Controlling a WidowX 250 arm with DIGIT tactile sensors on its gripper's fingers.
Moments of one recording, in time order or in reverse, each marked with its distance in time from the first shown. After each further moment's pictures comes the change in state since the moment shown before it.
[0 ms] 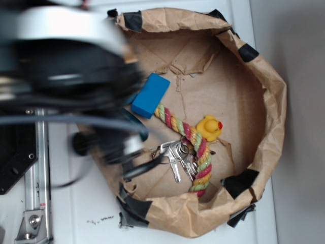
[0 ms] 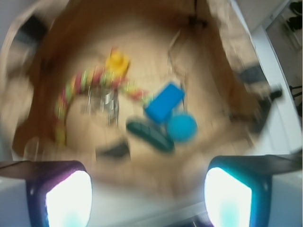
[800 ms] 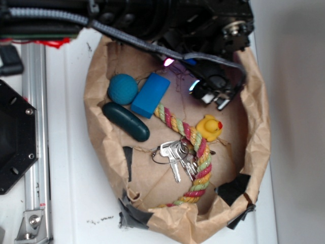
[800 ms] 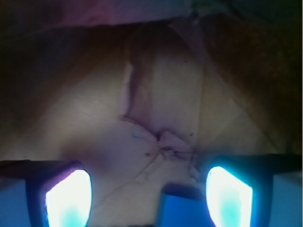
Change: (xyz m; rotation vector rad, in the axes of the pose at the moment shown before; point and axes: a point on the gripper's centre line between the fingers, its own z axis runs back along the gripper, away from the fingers) arm 0.065 0.036 -0.118 0.082 0.206 0.369
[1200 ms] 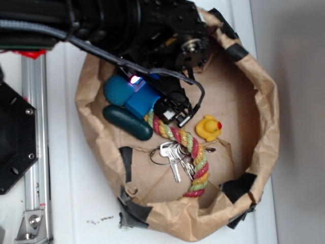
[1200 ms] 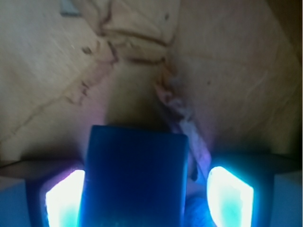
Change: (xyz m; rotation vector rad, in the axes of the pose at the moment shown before) arm -0.045 0.010 -0.033 -0.021 0.124 -0.063
